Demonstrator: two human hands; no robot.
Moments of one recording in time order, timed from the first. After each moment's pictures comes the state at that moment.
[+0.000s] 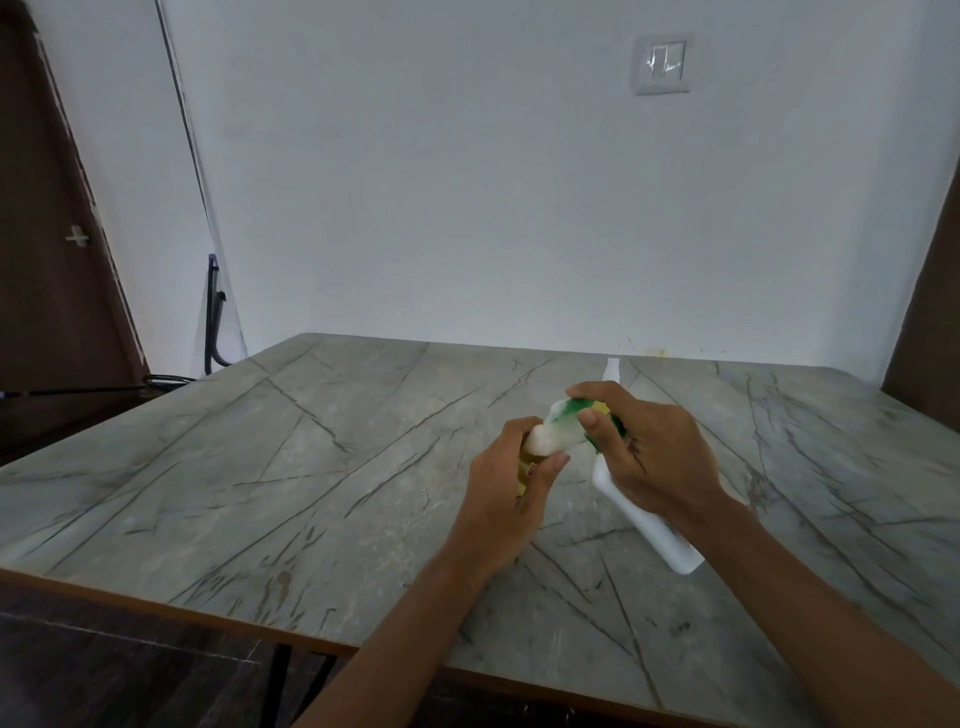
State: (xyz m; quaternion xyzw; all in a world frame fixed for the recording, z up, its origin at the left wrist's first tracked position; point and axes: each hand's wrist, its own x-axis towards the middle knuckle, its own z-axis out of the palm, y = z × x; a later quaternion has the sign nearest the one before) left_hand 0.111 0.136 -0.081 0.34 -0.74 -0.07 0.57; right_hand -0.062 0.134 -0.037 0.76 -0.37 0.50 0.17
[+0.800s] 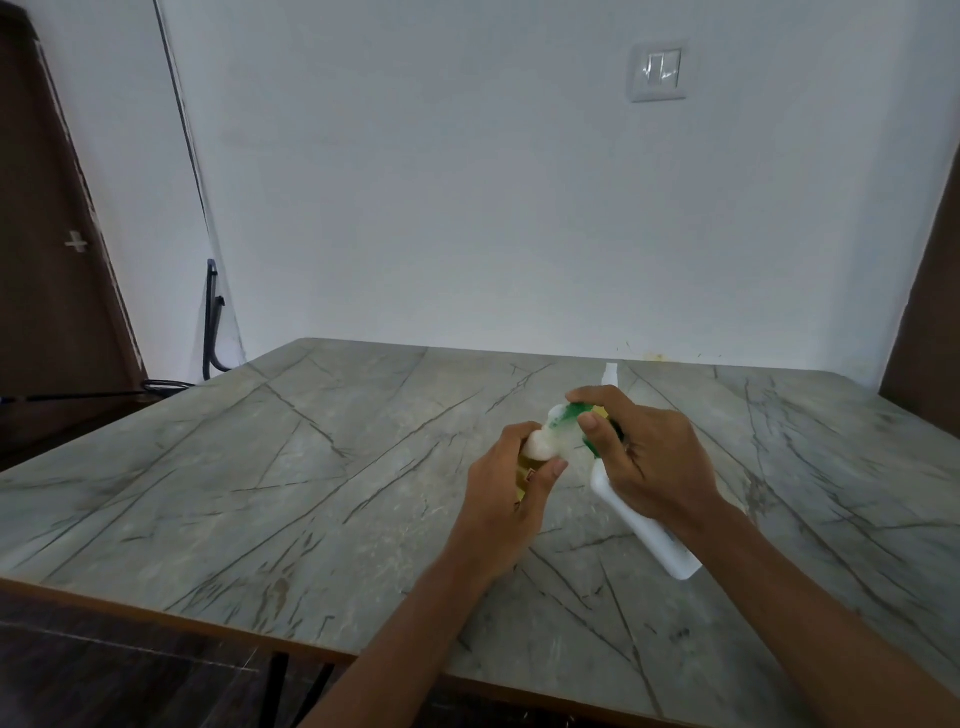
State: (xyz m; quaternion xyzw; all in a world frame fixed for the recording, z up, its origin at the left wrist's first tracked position) left_hand 0.110 0.138 -0.080 0.34 -0.74 -0.07 0.57; right_hand -0.063 0.132 -0.039 0.76 -0.37 0.51 0.16
